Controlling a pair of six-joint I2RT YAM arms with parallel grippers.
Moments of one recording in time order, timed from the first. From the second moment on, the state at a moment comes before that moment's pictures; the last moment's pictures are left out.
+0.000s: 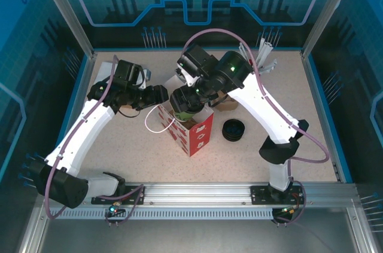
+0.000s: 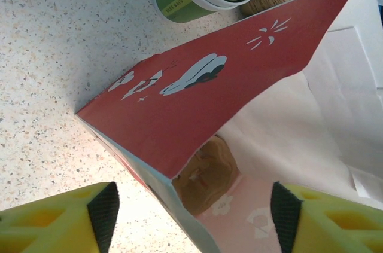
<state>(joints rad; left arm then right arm) -0.30 1.28 1.31 -0.97 0.29 -0.59 0.94 1.93 2.50 -1.65 -0.03 0.43</state>
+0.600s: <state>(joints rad) -0.30 1.27 1.29 -0.97 0.29 -0.59 0.96 1.99 2.44 -1.64 -0.04 0.42</state>
